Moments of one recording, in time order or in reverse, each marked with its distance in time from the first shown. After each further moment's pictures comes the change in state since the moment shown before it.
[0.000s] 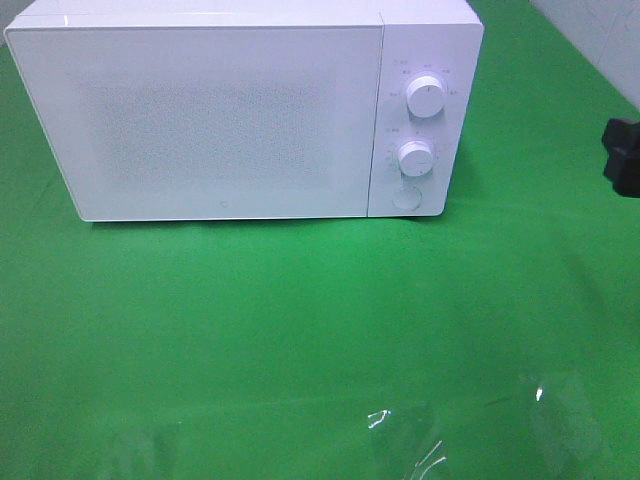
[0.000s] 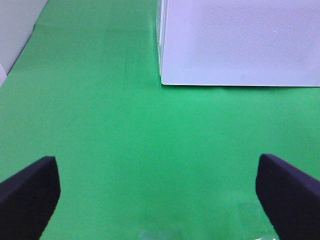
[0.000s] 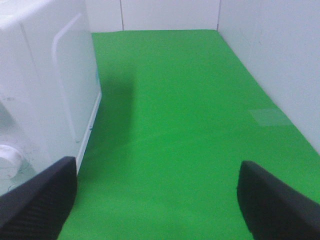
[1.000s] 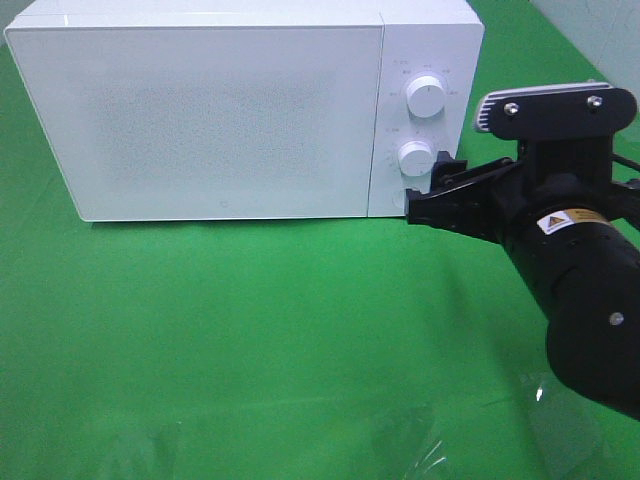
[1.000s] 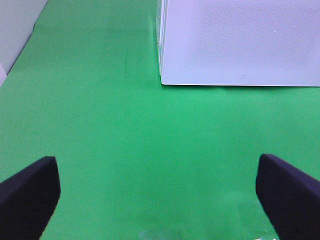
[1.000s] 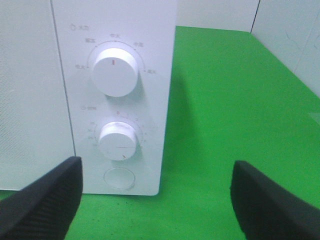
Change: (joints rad) left arm 0.000 0.000 0.000 0.000 0.000 0.000; right arm 0.745 0.439 -0.195 0.778 -0.471 -0.327
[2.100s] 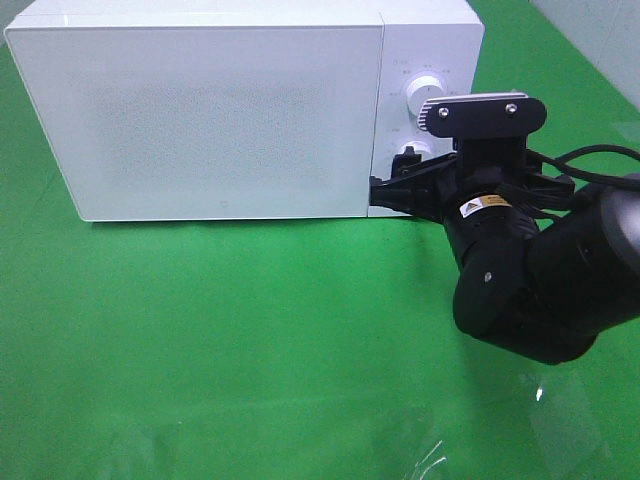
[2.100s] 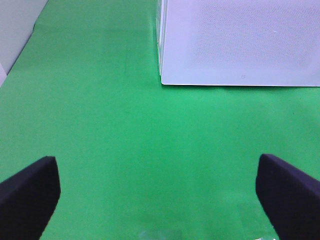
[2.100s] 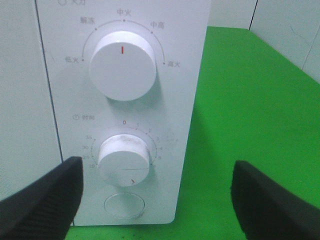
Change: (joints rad) left arm 0.000 0.000 0.000 0.000 0.000 0.000; right arm -0.126 0.277 -0.184 -0.127 -0.022 0.130
